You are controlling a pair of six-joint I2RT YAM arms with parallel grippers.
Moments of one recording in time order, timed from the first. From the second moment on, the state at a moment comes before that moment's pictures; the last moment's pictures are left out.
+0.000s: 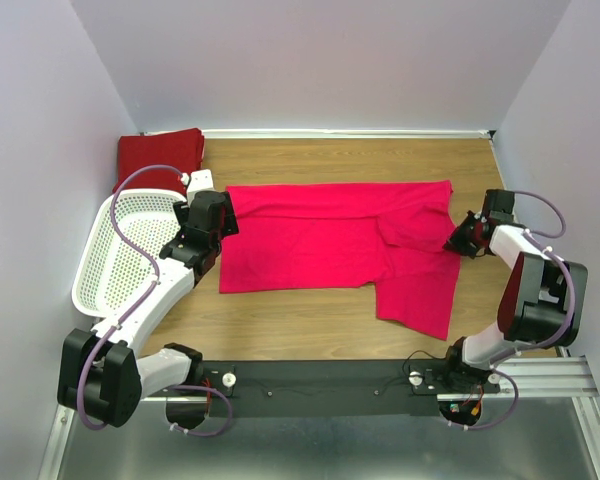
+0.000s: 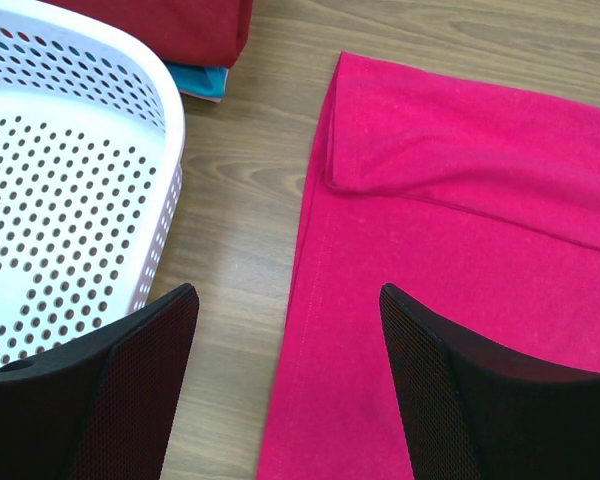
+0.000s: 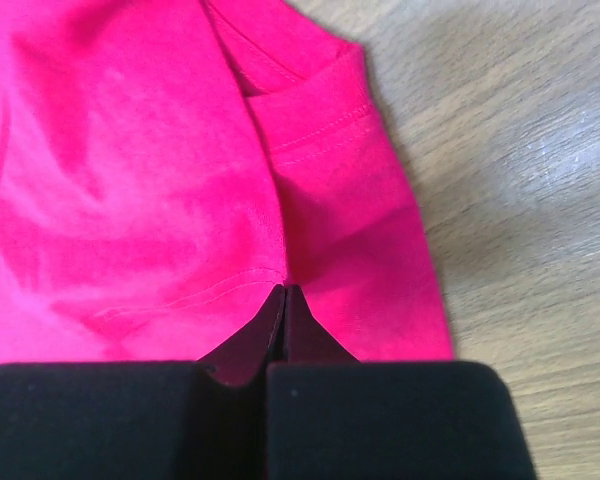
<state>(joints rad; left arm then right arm) -0.34 1.15 0.77 -0.18 -0.48 -0.33 -0.26 1.56 0.85 -0.32 -0.17 0.47</state>
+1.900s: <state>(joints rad) -0.34 1.16 0.77 -0.18 -0.47 -0.32 0.32 1.70 1.04 -0.33 0.02 0.27</state>
